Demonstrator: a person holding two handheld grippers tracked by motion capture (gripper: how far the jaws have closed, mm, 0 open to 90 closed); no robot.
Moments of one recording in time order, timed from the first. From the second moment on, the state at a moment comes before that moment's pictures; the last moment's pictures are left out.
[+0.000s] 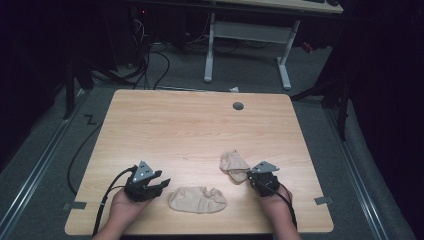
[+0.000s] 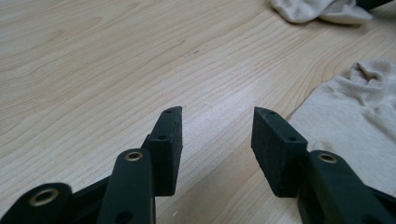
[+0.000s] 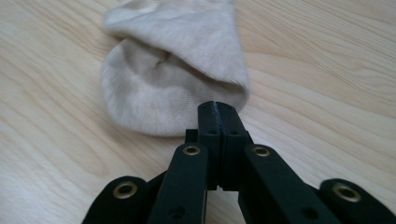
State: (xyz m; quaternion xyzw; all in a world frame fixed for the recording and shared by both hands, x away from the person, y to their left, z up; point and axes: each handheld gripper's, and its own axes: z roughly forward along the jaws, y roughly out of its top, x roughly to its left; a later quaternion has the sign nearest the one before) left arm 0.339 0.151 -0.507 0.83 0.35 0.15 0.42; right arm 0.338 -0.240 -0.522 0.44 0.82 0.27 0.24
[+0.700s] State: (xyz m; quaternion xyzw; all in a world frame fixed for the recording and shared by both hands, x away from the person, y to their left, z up) left arm 0.340 0.150 -0.509 0.83 0.35 0.15 0.41; right arm 0.378 -0.181 -0.523 0.40 0.84 0.29 0.24
